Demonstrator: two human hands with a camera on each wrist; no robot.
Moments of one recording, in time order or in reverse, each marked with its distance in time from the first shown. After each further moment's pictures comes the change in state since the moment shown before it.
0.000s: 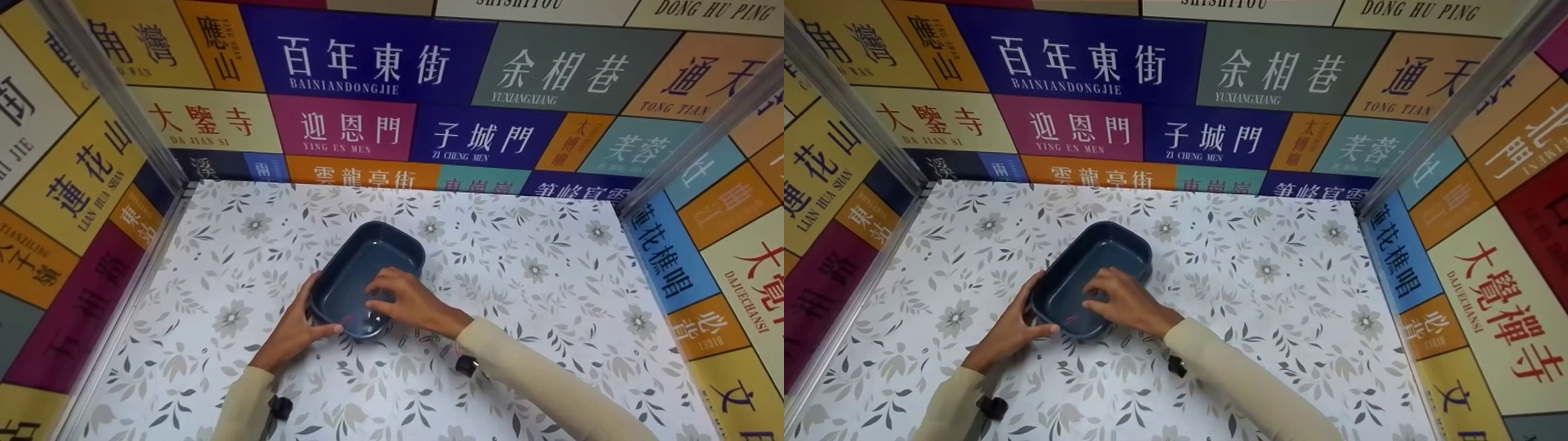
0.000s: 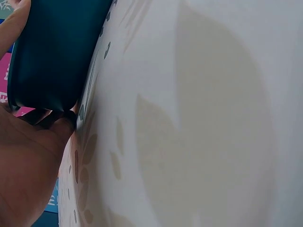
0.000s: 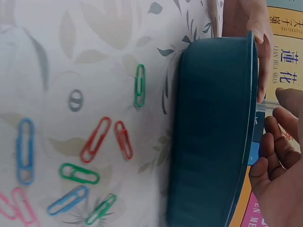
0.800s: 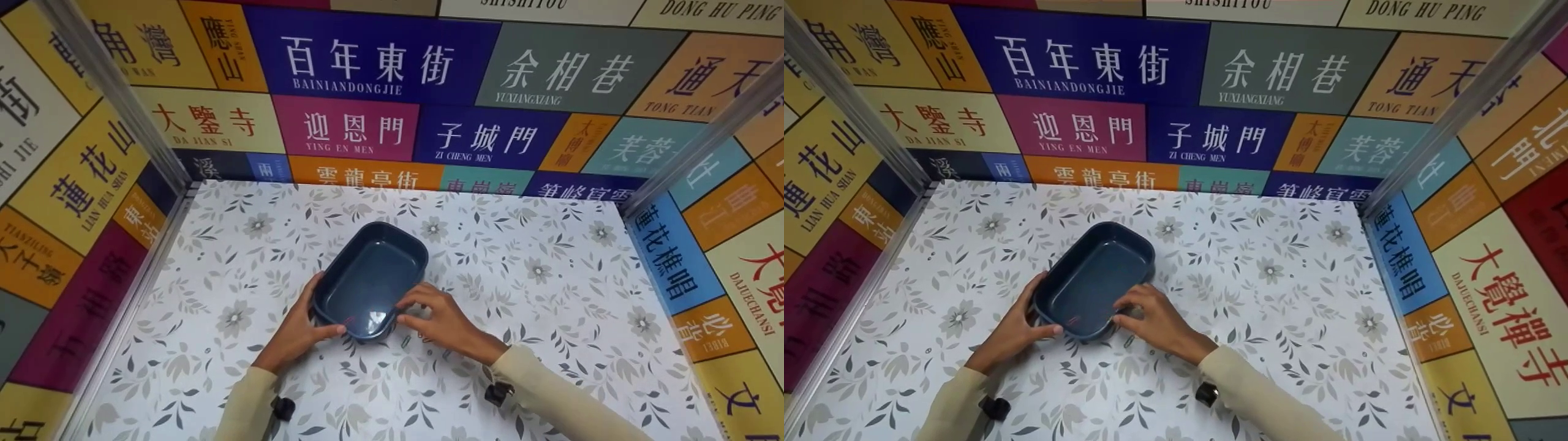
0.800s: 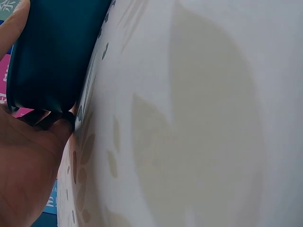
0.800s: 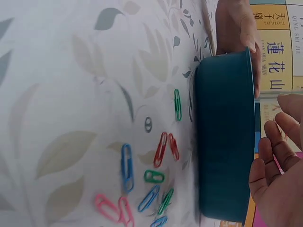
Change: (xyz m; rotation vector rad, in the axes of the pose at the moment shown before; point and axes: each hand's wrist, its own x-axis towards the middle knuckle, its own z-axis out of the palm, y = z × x) left_hand 0.001 -0.003 -0.001 0.041 0.011 0.034; right_hand -0.059 0.002 -0.010 0.125 0.152 0.125
